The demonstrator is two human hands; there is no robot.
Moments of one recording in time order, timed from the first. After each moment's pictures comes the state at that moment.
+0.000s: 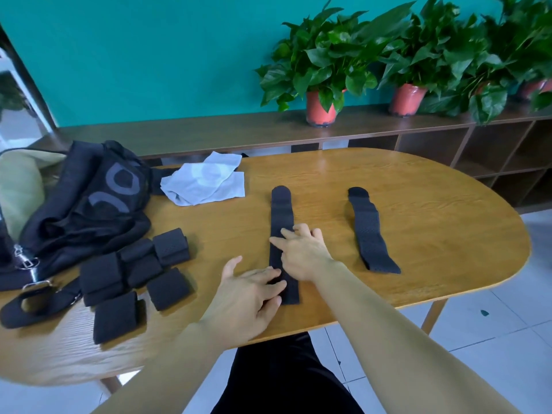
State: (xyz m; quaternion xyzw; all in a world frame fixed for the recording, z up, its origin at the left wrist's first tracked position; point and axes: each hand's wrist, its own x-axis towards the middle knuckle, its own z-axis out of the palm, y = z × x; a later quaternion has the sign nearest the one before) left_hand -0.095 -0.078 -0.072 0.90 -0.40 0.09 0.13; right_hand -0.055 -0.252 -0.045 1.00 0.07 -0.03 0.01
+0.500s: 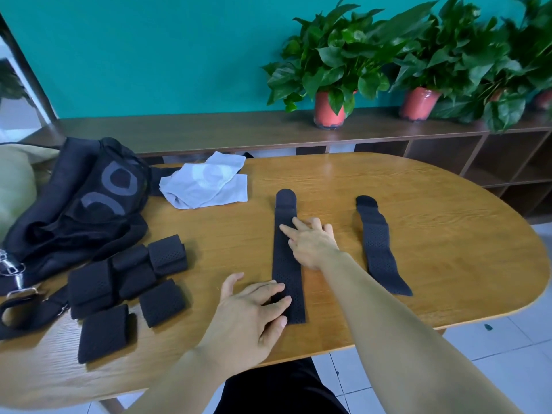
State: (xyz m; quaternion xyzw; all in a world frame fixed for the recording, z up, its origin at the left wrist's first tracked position) left_hand -0.092 -0.083 -0.088 0.89 -0.39 0.16 0.16; right_hand 0.002 -0.278 -0.051 1.00 0.02 -0.09 0.03
